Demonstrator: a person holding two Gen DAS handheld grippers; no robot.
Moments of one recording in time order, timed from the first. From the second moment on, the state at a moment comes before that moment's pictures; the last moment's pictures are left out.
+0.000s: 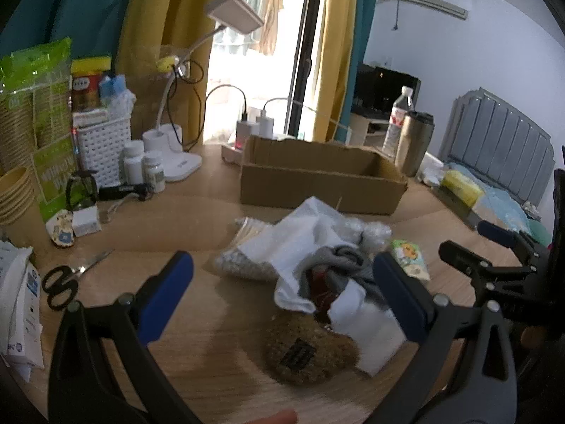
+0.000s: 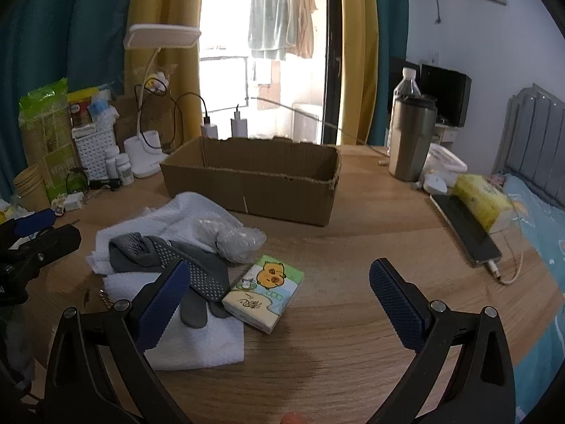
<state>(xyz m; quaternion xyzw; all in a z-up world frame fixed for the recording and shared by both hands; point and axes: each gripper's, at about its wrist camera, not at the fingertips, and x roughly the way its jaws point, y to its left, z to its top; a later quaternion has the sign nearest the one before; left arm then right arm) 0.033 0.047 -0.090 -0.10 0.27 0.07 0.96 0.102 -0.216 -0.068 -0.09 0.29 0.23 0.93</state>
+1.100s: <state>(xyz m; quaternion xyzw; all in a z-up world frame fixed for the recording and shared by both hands) 0.032 0.038 -0.142 -0.09 0.37 0.04 0.92 0.082 -0.173 -0.126 -0.12 0.39 0.35 0.85</state>
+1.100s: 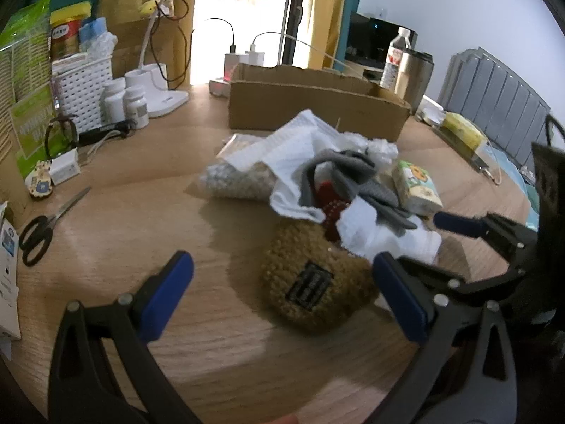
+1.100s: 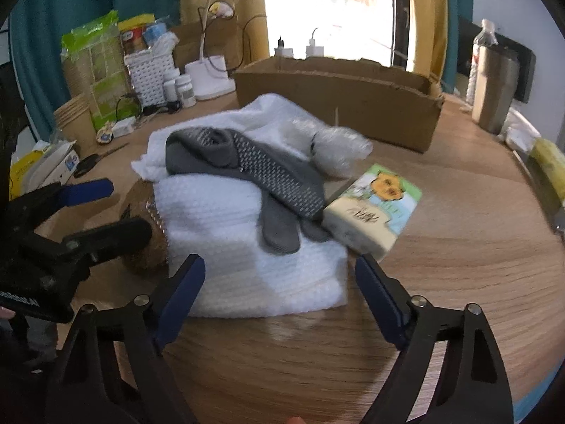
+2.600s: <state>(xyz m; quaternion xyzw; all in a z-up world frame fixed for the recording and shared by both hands) 0.043 0.006 -0.131 -0.07 0.37 -0.03 0.93 0.082 -0.239 -0.066 -0.11 0.29 0.31 0.90</state>
